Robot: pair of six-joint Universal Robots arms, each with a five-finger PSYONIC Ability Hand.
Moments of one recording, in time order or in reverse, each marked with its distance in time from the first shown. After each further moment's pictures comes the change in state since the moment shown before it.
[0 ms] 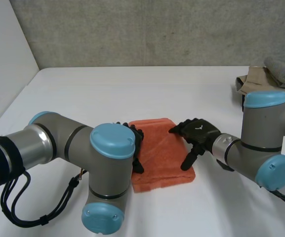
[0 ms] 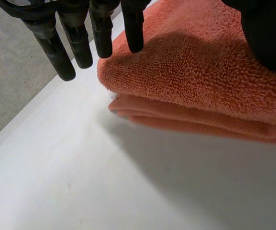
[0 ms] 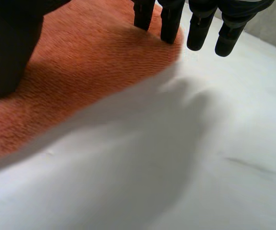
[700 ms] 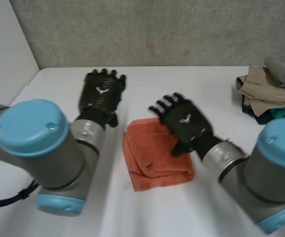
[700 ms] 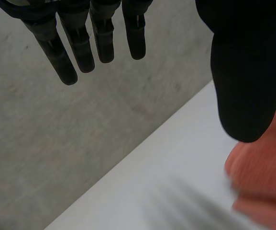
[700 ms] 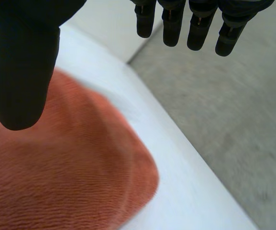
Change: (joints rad) left arm 0.148 0.392 -0.294 0.331 0.163 0.013; right arm 0.144 -0.353 0.445 -0.552 -0.003 -0.052; left_hand 0.065 0.045 0.045 0.045 0.046; right_hand 0.018 0.010 0.000 0.000 0.000
